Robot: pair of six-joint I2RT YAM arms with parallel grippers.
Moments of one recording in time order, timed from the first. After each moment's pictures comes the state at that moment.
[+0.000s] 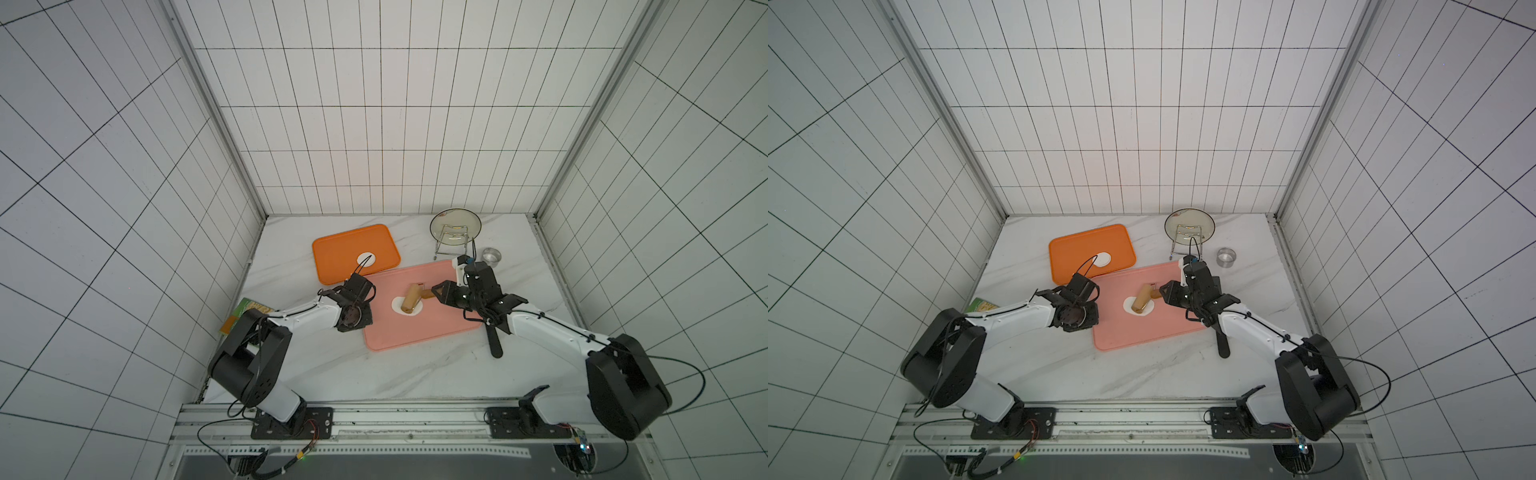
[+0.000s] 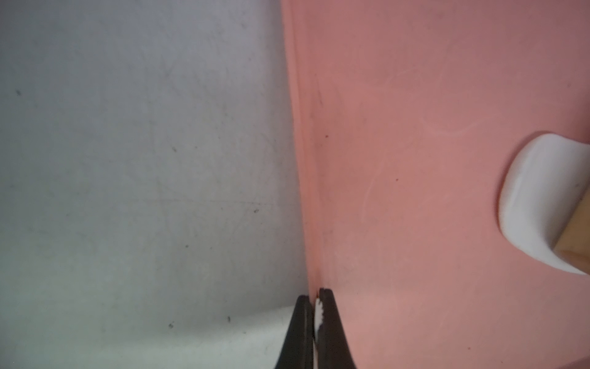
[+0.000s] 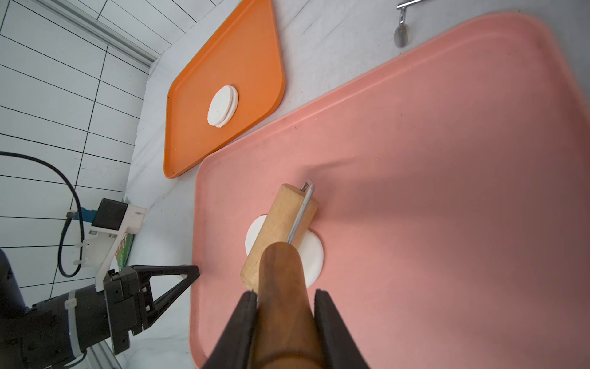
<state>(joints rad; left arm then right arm) -0.54 1.56 0.81 -0.47 0.01 -0.71 0.61 1.41 0.75 -0.06 -0.18 0.66</state>
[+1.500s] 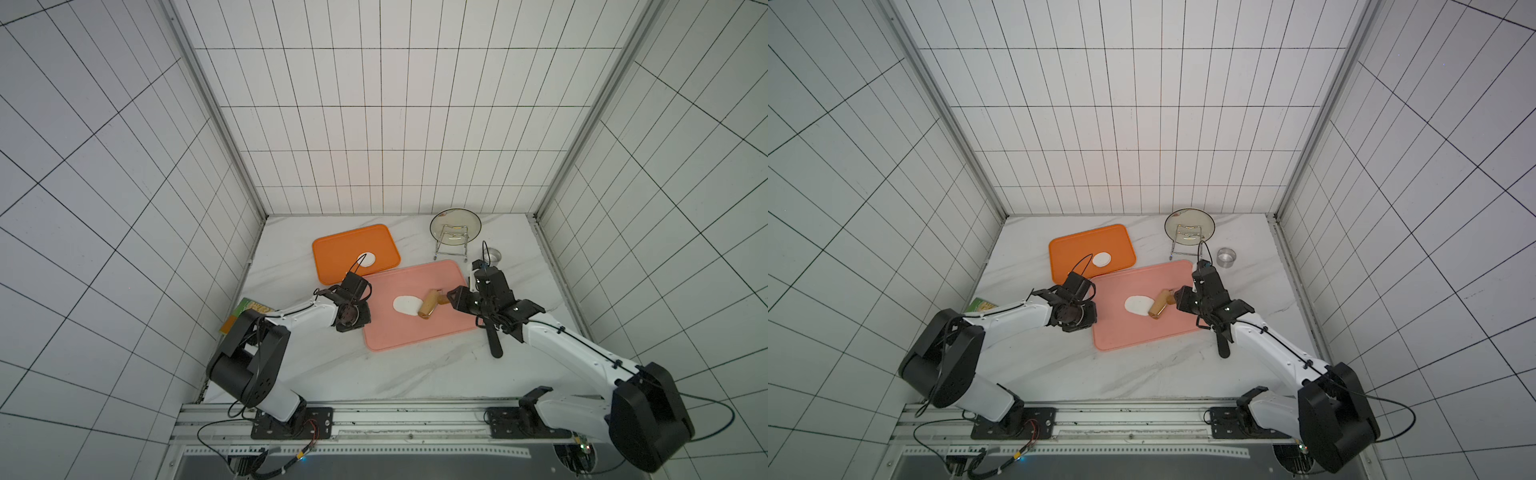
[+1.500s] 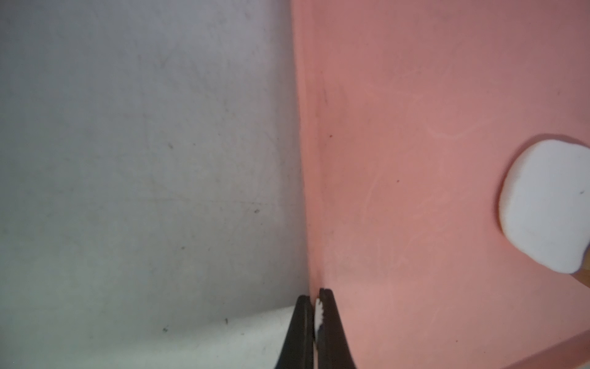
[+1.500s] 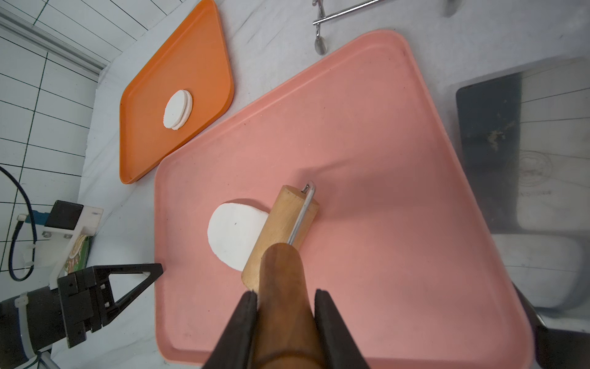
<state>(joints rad) -0.50 1.55 0.79 -0.45 0.08 -0.71 0.58 1.22 0.71 -0.28 -0.06 0.64</state>
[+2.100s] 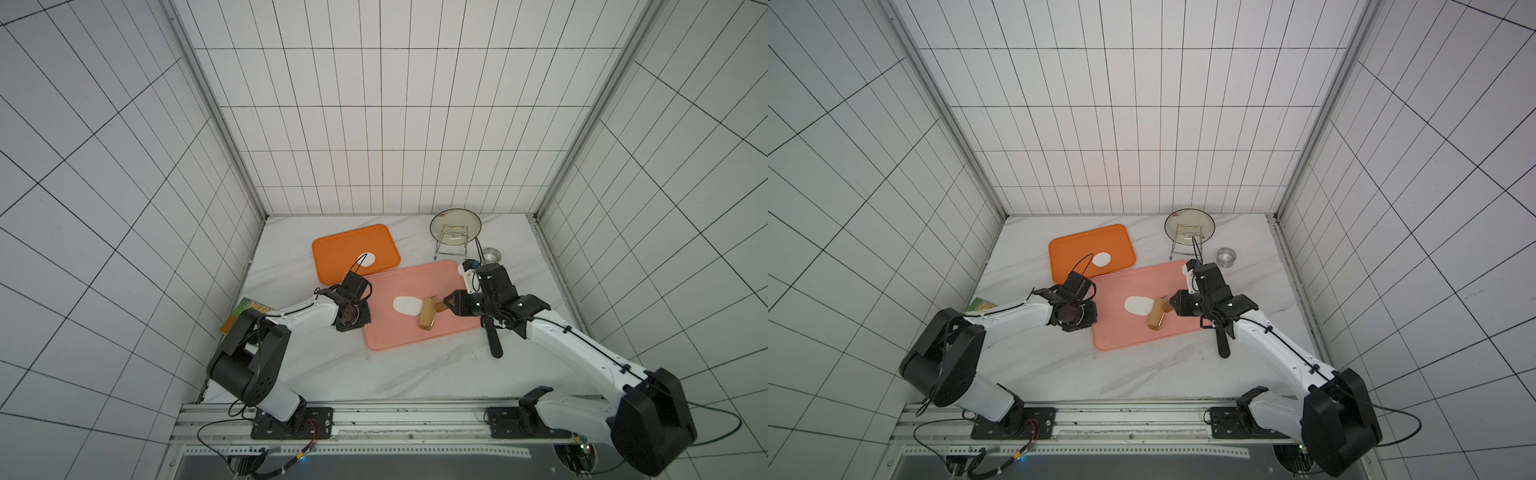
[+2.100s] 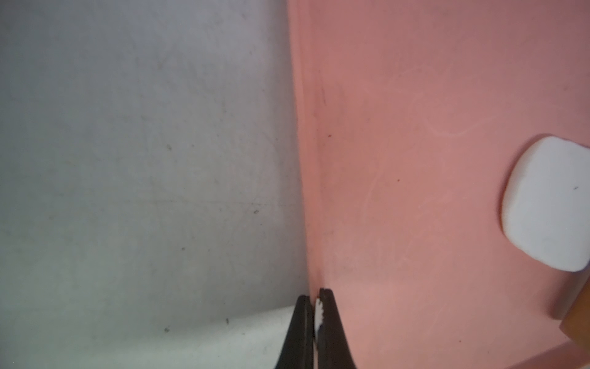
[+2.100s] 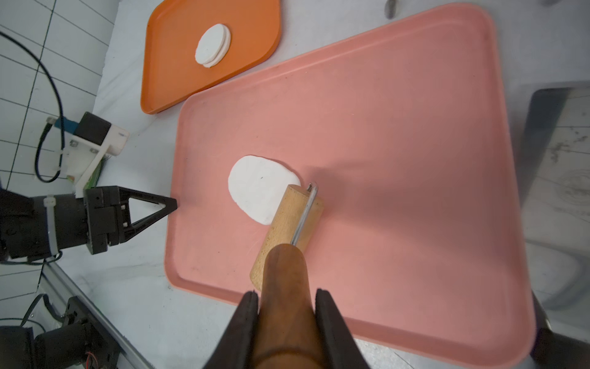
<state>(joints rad) -0.50 1.56 0.81 -0.47 0.07 -0.70 0.59 1.18 0.78 -0.40 -0.26 0.42</state>
